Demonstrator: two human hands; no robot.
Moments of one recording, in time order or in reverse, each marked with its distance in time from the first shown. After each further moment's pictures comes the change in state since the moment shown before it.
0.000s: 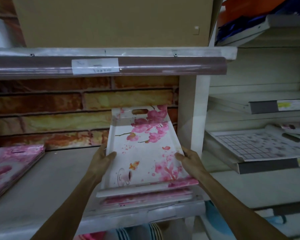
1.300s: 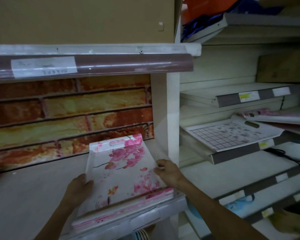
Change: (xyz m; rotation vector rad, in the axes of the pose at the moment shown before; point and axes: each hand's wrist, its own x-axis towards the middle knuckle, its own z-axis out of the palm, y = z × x) left_hand 0.014 -0.064 0.011 0.618 -0.093 0.009; right_hand -0.001 0.046 0.000 -0.412 -0.035 0.043
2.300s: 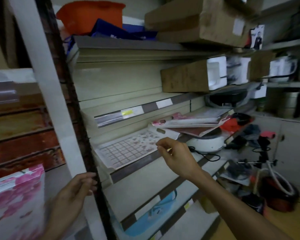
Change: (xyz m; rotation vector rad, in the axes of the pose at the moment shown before) left_hand -0.138 0.304 0.177 -0.625 -0.186 0.534; right_hand -0.147 0.104 -0.350 -0.209 0.568 -0.268
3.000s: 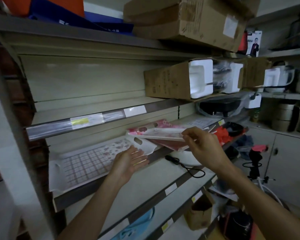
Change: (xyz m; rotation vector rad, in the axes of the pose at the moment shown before) left_hand 0.144 0.046 0.289 -0.884 -0.209 -0.656; right_hand 0.063 0.142 -0.142 -0.205 0.097 0.041
